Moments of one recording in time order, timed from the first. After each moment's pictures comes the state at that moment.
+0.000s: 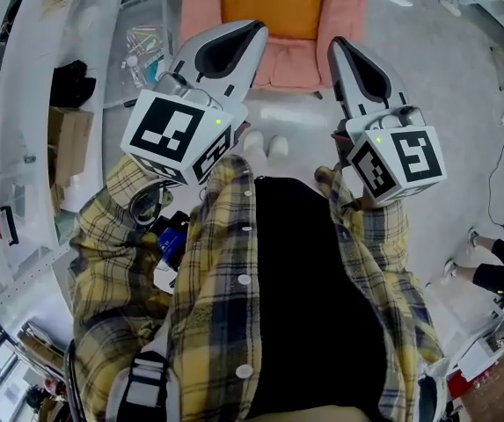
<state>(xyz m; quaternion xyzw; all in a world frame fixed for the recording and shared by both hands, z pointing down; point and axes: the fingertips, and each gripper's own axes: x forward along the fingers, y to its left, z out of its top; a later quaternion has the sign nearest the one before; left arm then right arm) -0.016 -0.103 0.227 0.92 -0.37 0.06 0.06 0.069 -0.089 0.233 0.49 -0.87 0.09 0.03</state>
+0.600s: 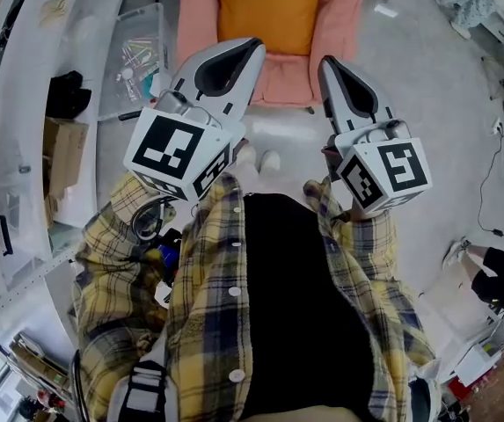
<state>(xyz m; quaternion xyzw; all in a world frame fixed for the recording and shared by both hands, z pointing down) -0.025 -0.102 0.227 0.92 -0.38 0.05 0.07 0.056 -0.090 0.243 0.49 -0.87 0.10 0.03</state>
